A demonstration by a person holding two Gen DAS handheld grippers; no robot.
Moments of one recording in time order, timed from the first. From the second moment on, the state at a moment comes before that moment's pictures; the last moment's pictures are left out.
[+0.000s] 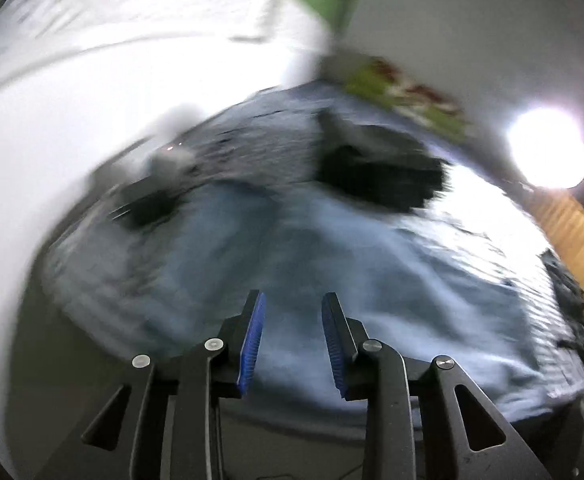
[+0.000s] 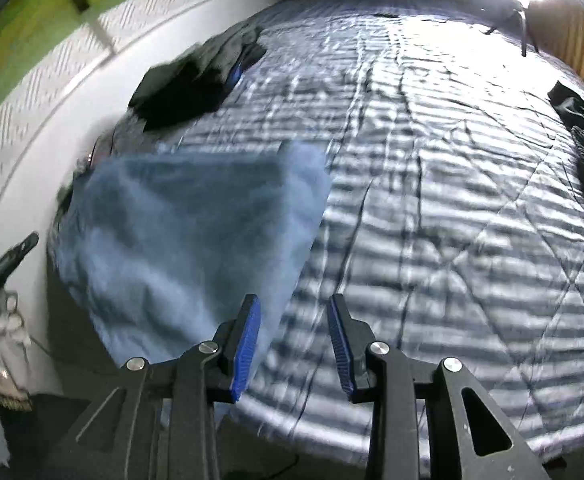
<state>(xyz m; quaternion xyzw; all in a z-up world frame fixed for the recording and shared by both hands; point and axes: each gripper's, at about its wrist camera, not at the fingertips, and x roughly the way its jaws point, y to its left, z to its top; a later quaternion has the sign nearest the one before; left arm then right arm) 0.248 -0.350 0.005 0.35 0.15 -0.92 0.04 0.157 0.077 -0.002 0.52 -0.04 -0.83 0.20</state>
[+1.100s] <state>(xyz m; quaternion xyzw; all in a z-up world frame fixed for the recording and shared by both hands) 0.189 -0.296 -0.064 0.46 0.12 -0.88 -0.03 0.035 -0.077 -0.018 0.50 0.15 -0.78 0.34</state>
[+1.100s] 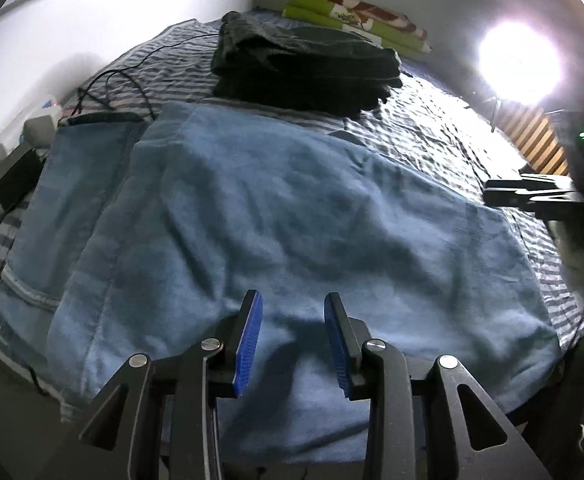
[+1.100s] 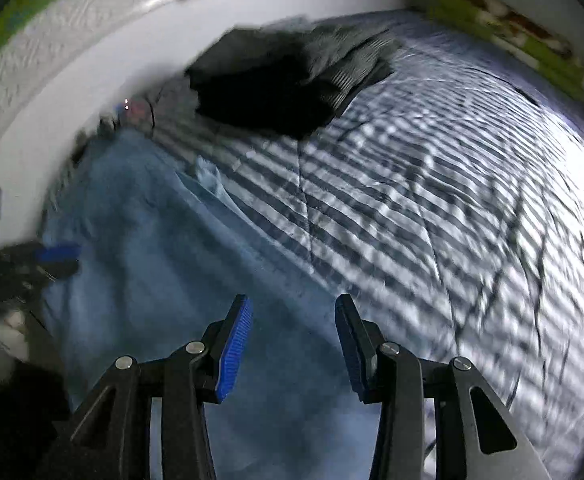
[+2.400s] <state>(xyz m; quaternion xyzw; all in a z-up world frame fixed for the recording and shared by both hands) 0.189 -0.222 -0.037 0.42 0.00 -0.91 -0.03 0.233 0.089 -0.017 0.51 -0.05 -0.81 0.30</state>
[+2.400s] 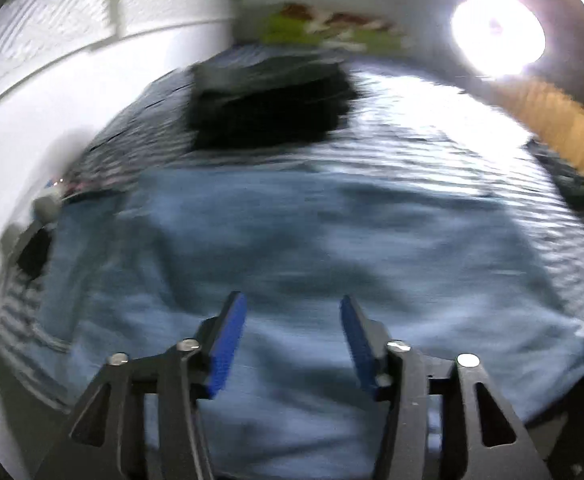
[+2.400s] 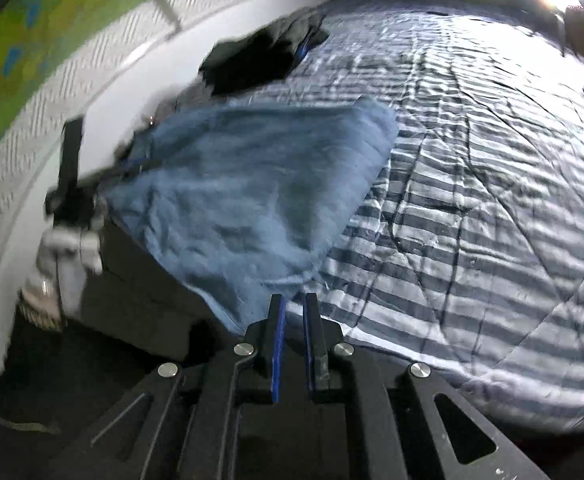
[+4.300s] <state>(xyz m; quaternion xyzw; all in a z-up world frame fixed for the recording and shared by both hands) 0.022 -0.207 -0.078 0.48 -0.06 -0.88 0.03 0.153 0.057 -0.083 0.54 -0.26 -0.75 0.30</state>
